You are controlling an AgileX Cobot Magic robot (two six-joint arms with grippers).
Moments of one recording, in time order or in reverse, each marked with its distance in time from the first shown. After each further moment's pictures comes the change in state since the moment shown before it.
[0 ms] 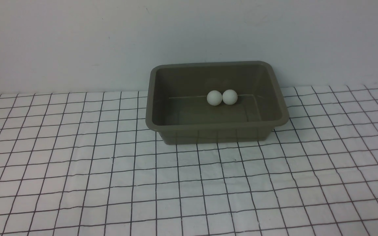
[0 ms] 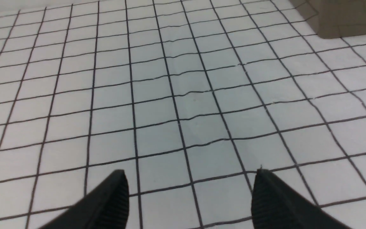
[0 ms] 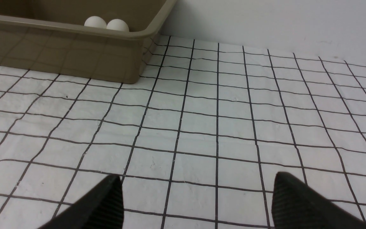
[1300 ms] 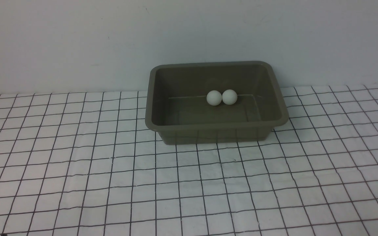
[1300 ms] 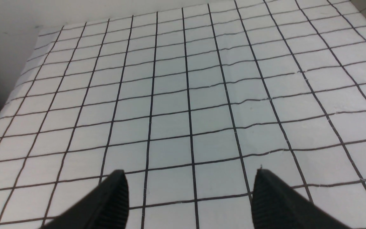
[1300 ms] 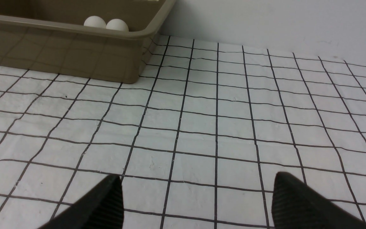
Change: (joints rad) right arm 0.000 0.000 0.000 0.000 0.000 0.000; left arm 0.000 -0.092 0.006 0.382 0.016 -0.317
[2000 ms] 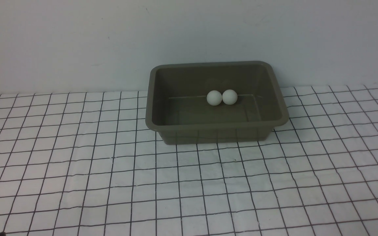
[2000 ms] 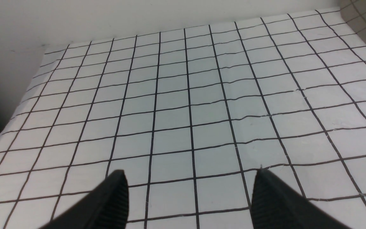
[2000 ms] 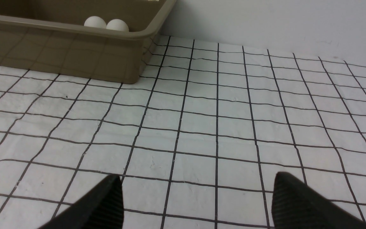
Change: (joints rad) right arm 0.000 0.000 0.000 0.000 -0.001 0.000; left arm 0.000 -0.030 0.000 -0.001 -0.003 0.000
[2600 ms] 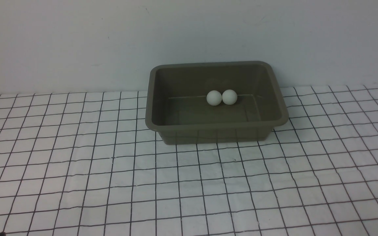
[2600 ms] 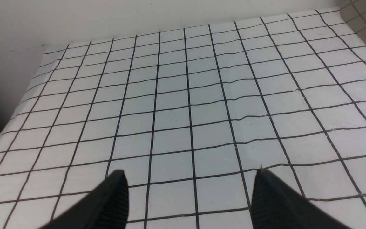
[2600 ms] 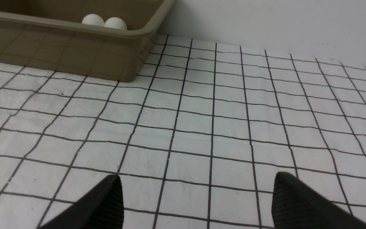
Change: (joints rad) right arm 0.000 0.000 0.000 -0.047 0.000 0.013; left arm 0.000 0.000 0.000 0.000 0.000 0.000
